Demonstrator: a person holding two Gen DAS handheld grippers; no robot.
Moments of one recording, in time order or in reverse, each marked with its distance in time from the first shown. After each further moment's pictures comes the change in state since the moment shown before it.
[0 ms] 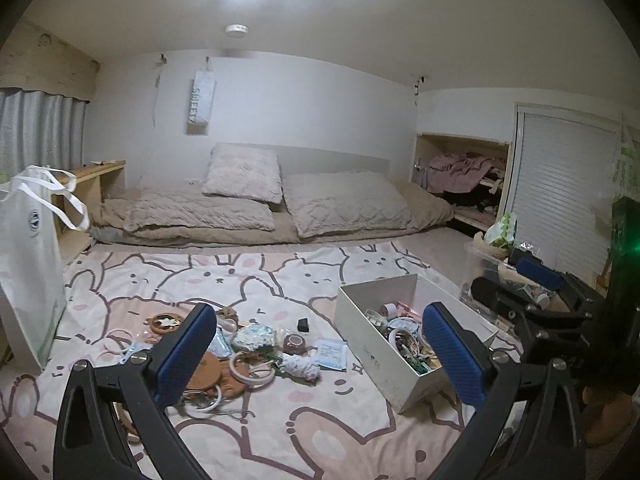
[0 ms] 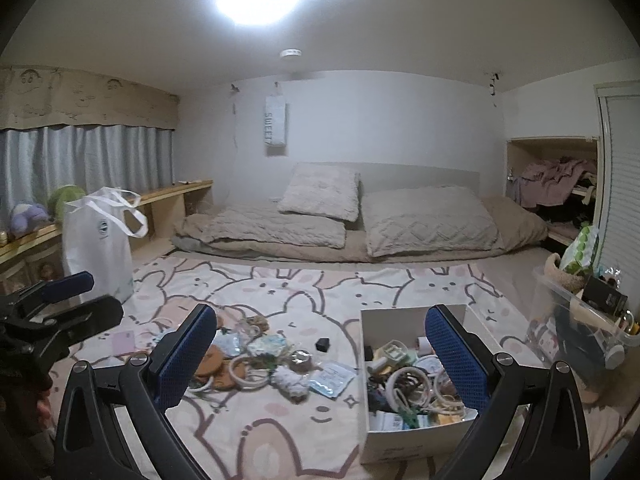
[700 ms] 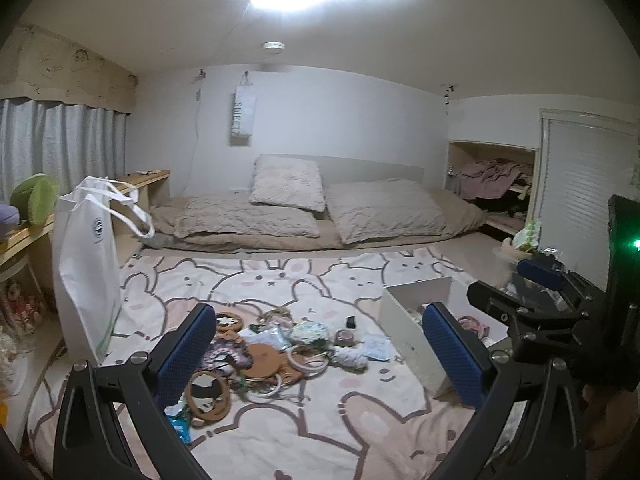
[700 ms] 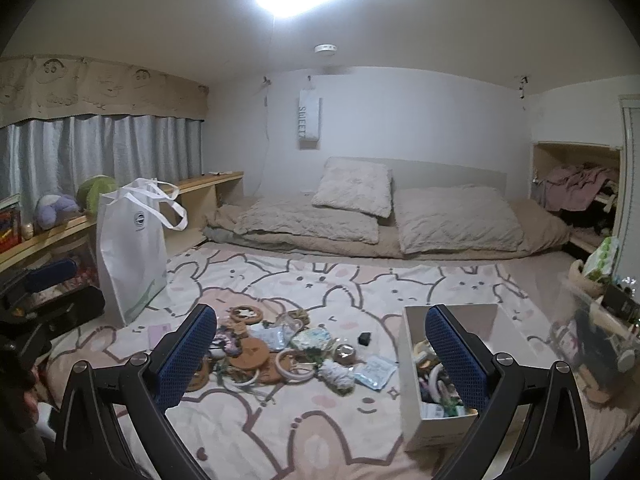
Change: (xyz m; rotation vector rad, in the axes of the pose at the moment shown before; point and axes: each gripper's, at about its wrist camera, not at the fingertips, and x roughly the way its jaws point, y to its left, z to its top) left arm -0.062 0.039 0.001 0.007 -0.007 0.147; right arm -0.009 0.062 0.012 -0.022 0.040 0.084
